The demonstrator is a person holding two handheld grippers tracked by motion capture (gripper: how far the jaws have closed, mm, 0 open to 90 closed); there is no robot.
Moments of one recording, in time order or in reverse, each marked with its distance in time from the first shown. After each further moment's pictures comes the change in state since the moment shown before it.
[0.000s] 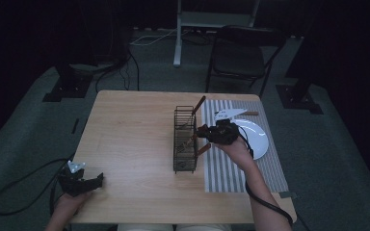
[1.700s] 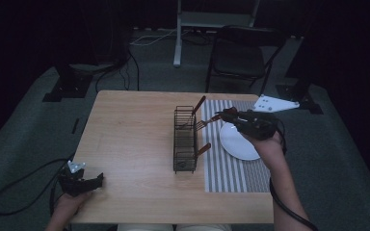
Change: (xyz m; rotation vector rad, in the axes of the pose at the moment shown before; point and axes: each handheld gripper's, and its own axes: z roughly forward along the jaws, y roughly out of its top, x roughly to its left) left arm 0.000 0.000 0.000 0.001 0.000 0.002; right arm 0.039 0.045 -0.124 -0.233 -0.147 -0.110
